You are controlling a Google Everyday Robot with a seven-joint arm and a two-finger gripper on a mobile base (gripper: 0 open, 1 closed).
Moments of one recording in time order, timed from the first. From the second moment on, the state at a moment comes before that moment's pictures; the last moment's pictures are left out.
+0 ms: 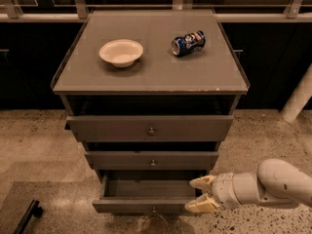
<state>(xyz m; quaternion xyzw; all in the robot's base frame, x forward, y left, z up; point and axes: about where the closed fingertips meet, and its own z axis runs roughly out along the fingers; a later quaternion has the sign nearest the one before) 0.410 -0.140 0.555 -0.49 0.76 0.28 0.31</state>
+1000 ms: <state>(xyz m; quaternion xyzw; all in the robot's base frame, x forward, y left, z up) 0.418 -0.162 0.524 -0.45 0.77 0.29 0.34</state>
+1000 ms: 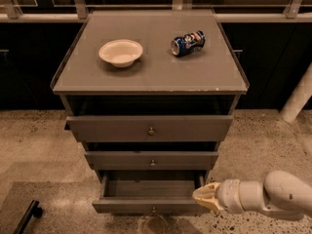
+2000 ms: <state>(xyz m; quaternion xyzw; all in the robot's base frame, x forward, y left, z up) 0.418 -0.211 0.329 -0.30 0.80 0.35 0.39</state>
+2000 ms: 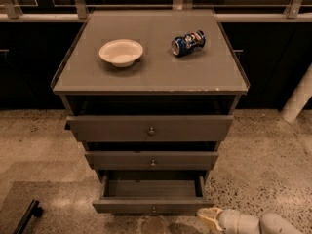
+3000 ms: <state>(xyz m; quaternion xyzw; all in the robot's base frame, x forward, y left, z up) 0.425 -0.207 0.245 -0.24 0.80 0.38 0.39</state>
